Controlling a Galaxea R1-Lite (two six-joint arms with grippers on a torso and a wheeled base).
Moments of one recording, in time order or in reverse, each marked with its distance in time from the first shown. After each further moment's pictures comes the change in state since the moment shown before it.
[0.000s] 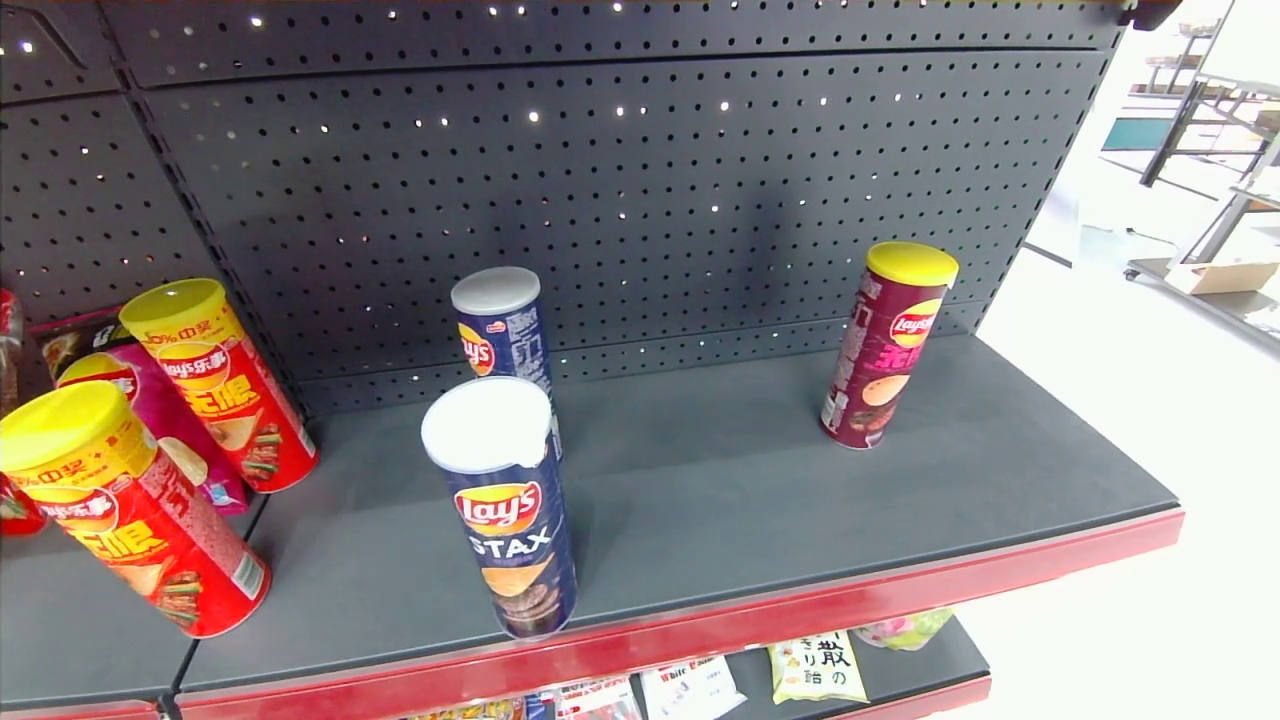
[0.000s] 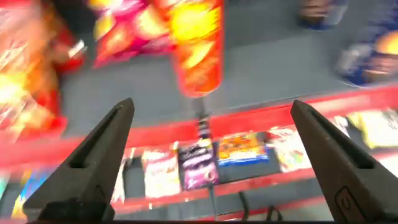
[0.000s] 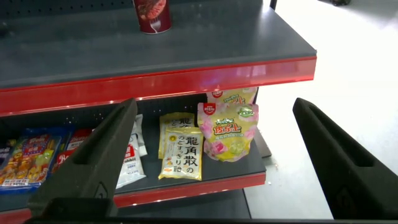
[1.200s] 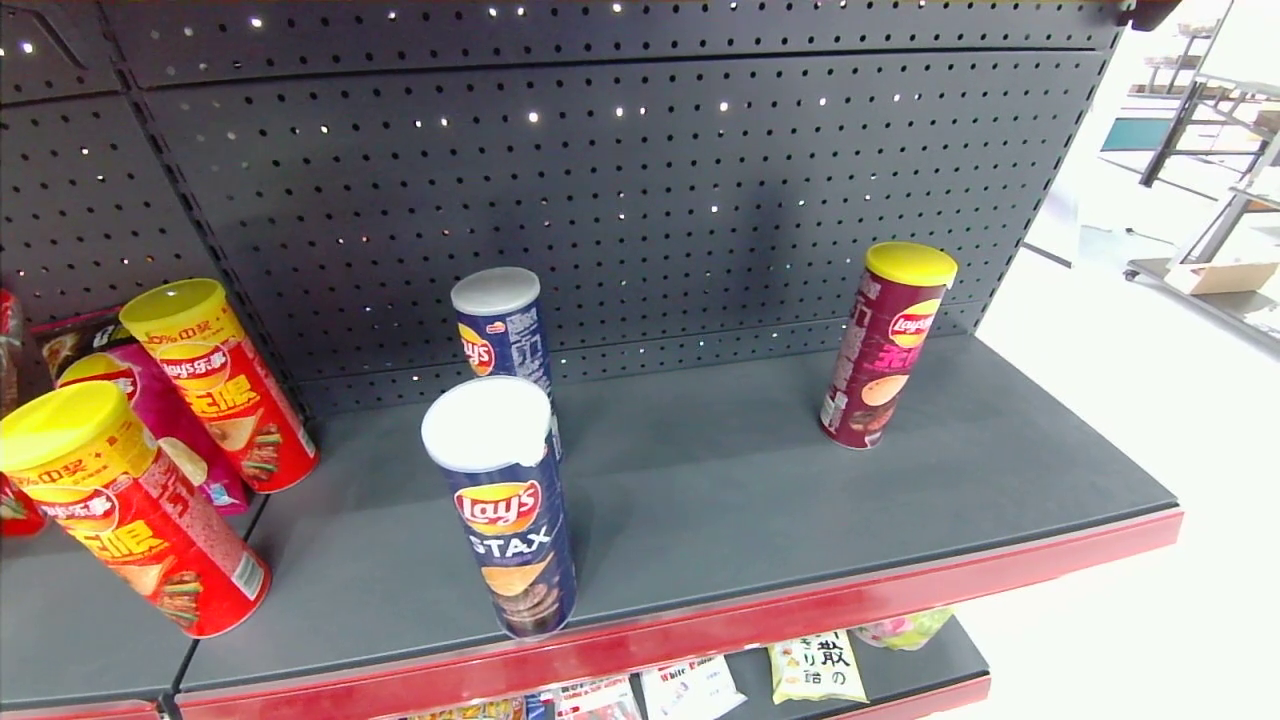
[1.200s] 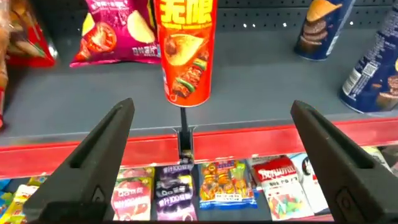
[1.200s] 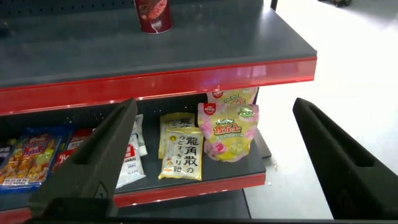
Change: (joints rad) left arm 0.108 -0.217 0.498 -0.502 -0.107 -0.076; right arm 0.000 0.000 0.000 0.000 0.004 -0.003
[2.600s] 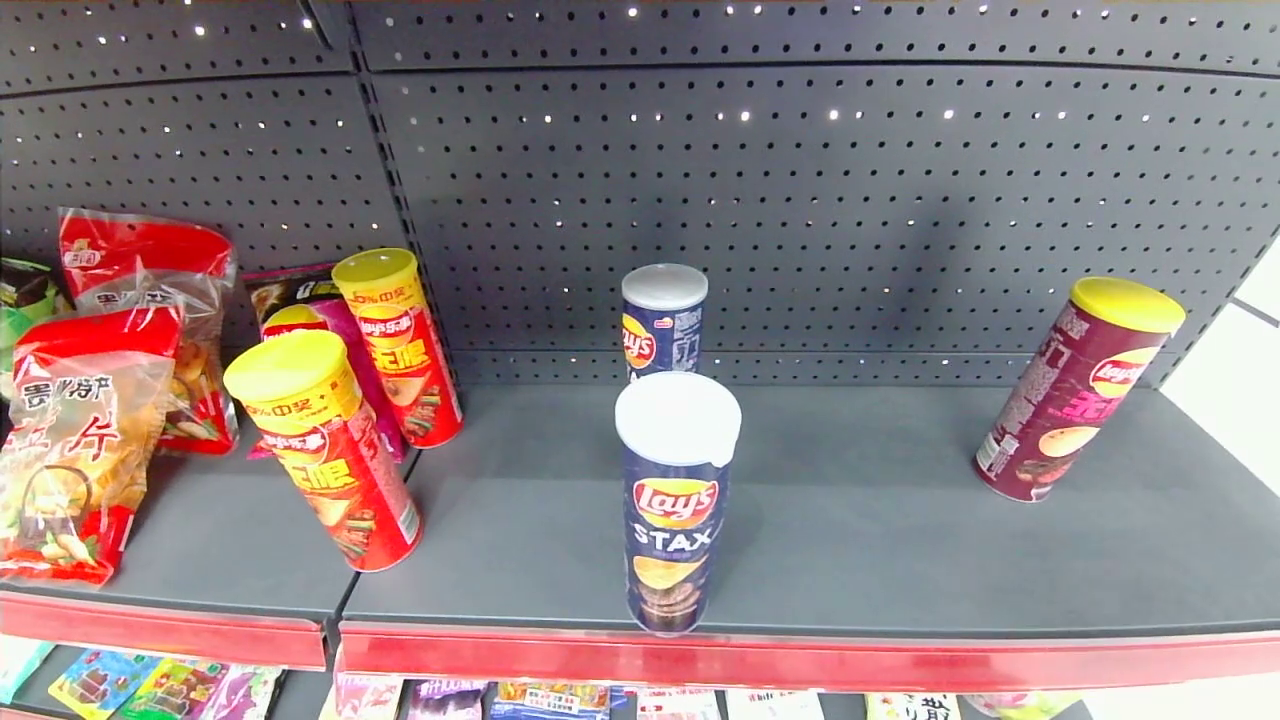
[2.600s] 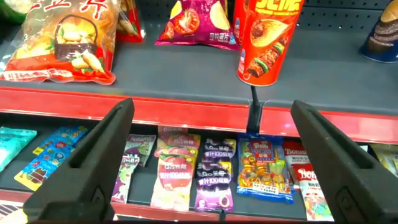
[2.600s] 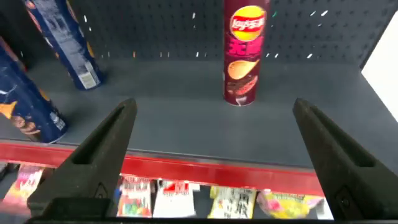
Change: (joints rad) left arm 0.000 0.000 0.002 0.000 0.000 0.000; right arm 0.029 0.439 -0.391 0.001 0.056 0.022
